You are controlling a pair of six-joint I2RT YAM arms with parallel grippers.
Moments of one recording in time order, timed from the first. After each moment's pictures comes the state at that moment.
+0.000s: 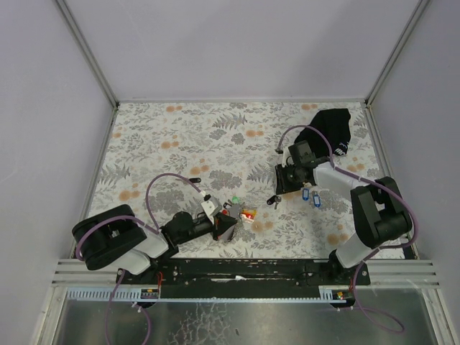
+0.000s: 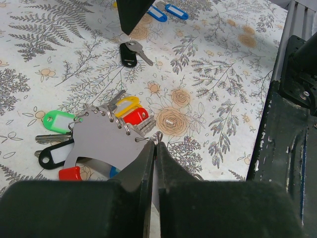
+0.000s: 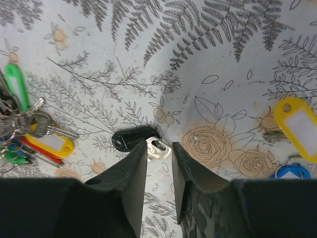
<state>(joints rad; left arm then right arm) -0.94 1.46 0.04 1.29 0.16 -0.23 0.37 1.59 0.89 -0.38 -0.26 0.13</state>
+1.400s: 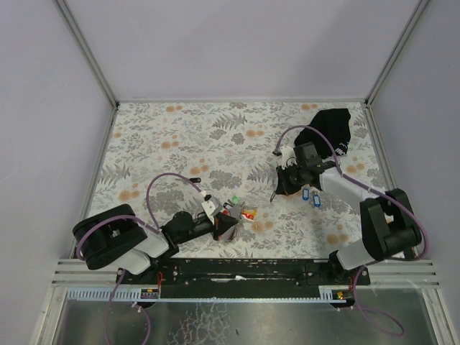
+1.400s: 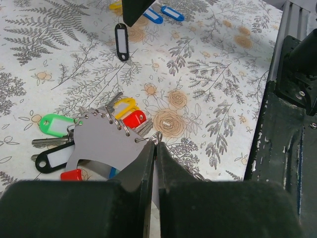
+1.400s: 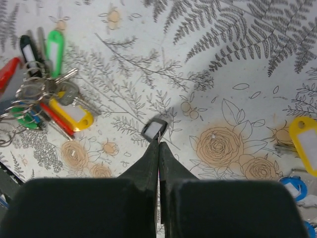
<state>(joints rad) -0.94 1.46 0.05 1.29 0.17 -0.23 0.36 1.54 0.86 -0.38 -0.39 -0.04</state>
